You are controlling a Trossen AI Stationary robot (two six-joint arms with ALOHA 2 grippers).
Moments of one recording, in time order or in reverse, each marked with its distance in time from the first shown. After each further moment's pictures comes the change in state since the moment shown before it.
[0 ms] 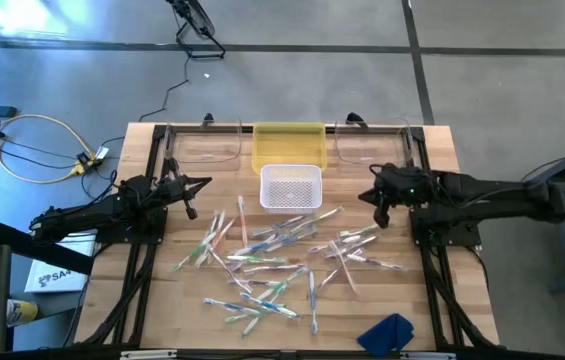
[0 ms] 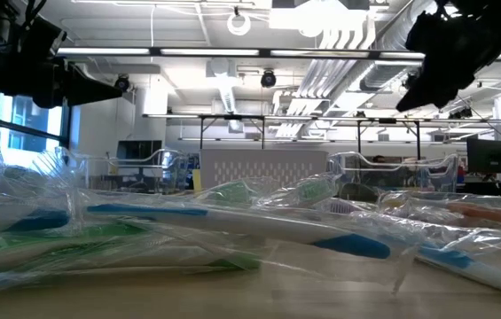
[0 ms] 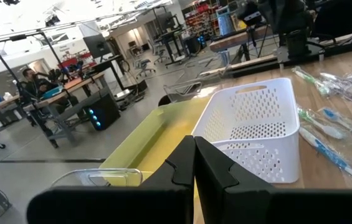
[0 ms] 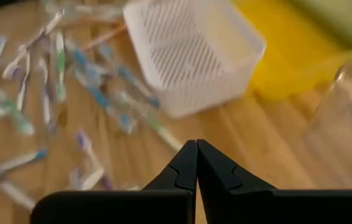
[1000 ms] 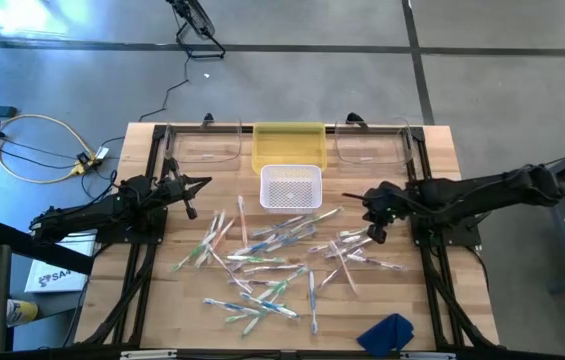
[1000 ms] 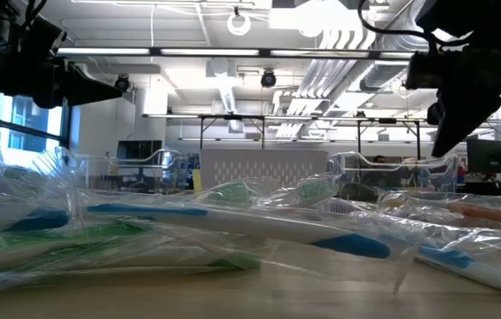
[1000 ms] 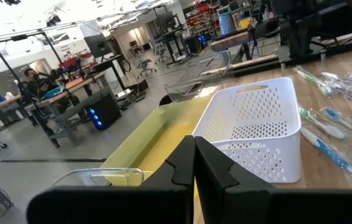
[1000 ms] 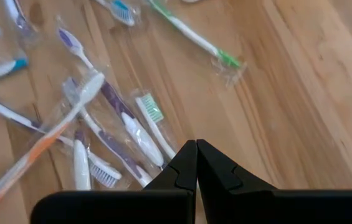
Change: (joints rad) left arm 0.000 0.000 -0.001 0.000 -0.004 0.000; right arm 0.141 0.252 0.020 -0.162 -0.006 0.180
